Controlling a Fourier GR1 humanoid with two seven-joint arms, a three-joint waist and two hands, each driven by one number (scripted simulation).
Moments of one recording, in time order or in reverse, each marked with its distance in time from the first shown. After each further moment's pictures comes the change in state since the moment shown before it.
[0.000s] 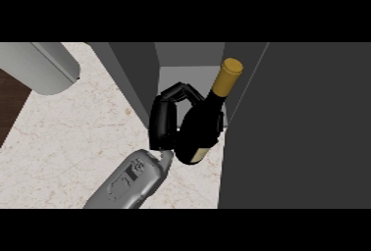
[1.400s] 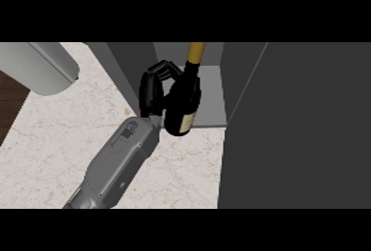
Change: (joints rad) left arm -0.206 -0.003 0.247 0.449 0.129 -0.175 -0.193; right arm -0.007 0.020 0.007 0.007 -0.012 -0.007 -0.004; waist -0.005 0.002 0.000
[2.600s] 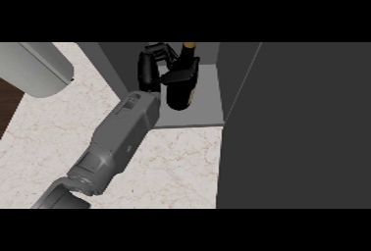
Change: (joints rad) left arm -0.312 0.006 0.161 0.488 0.045 -0.006 -0.237; right arm -0.013 0.000 0.006 0.009 -0.009 0.013 -0.004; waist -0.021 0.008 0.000
